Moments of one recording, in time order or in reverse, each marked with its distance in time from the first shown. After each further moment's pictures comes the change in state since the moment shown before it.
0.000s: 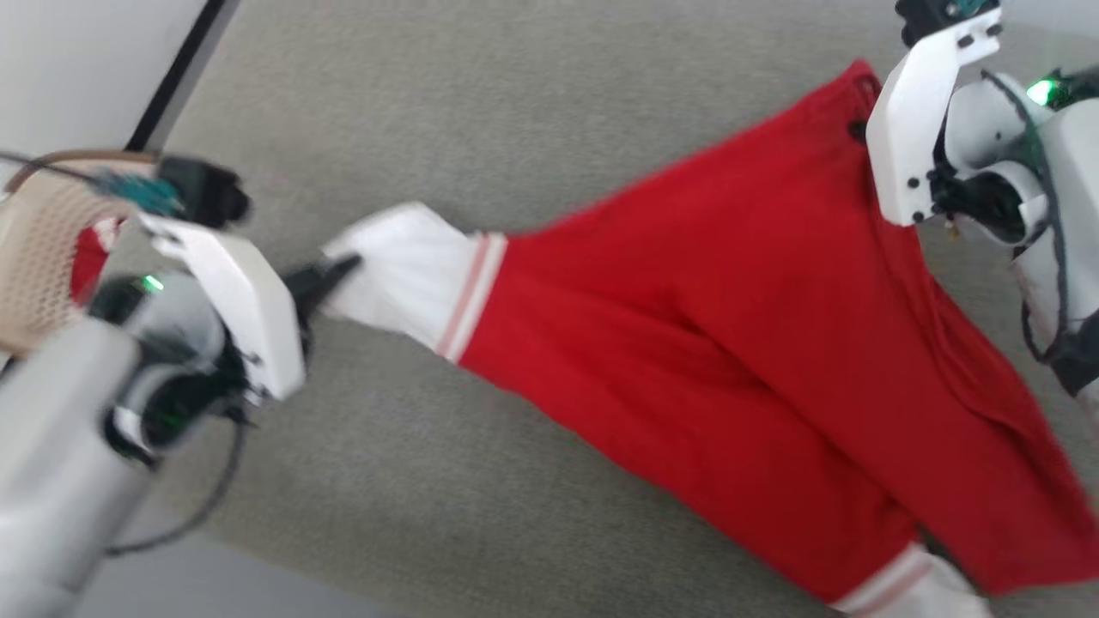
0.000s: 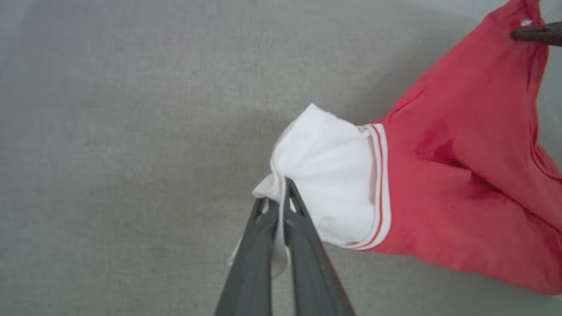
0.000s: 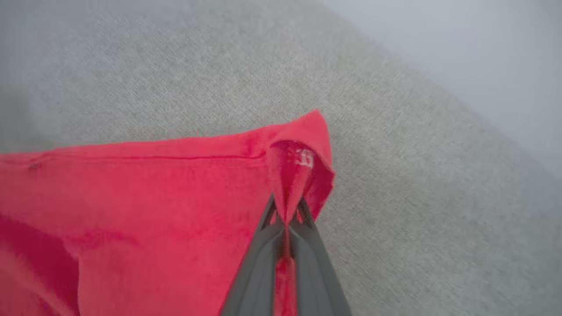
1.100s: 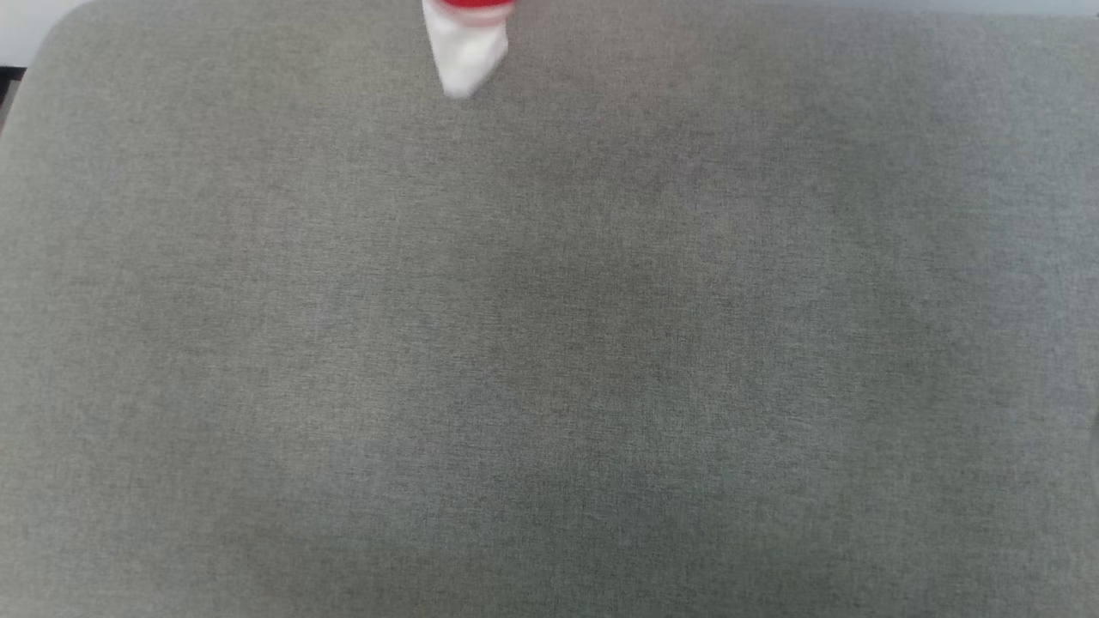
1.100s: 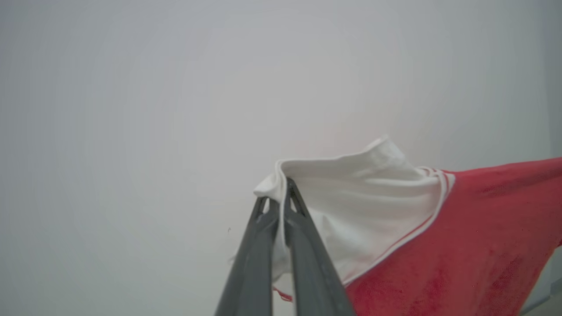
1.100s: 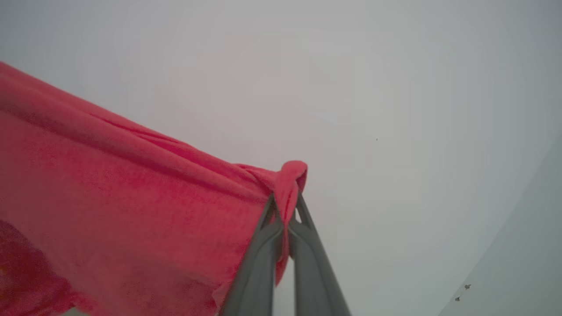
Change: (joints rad) left arm -0.841 -0.113 0.034 0.468 0.448 -0.084 -0.569; right arm -0.243 0.166 -0.526 0.014 -0.603 0.000 -0.676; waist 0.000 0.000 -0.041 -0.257
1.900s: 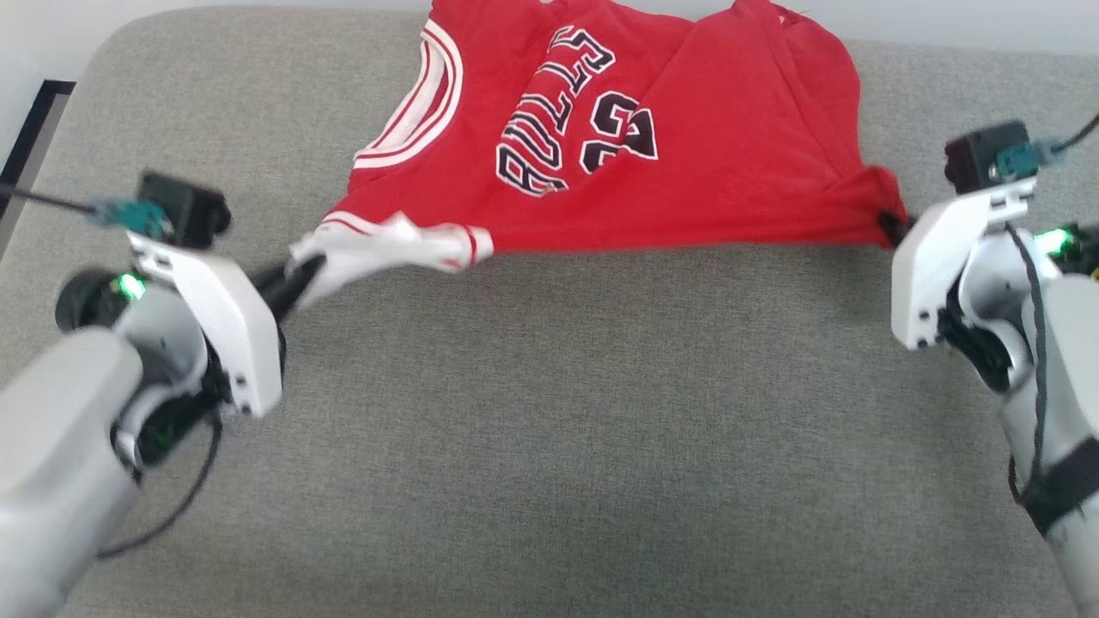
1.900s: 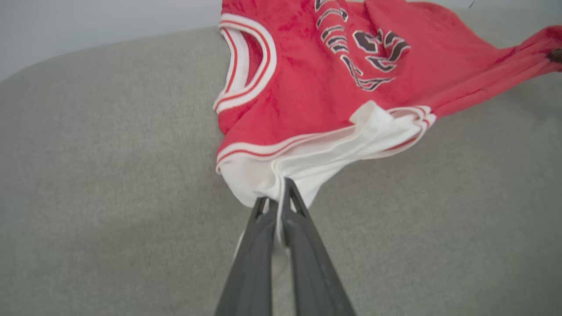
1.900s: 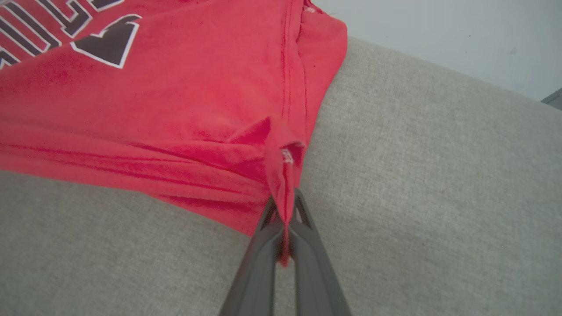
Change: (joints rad) left arm 0.709 0.175 -0.233 -0.276 -0.376 0.027 0.331; right arm 0.560 -0.101 0.217 -0.073 0.347 0.000 0.350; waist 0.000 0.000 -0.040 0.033
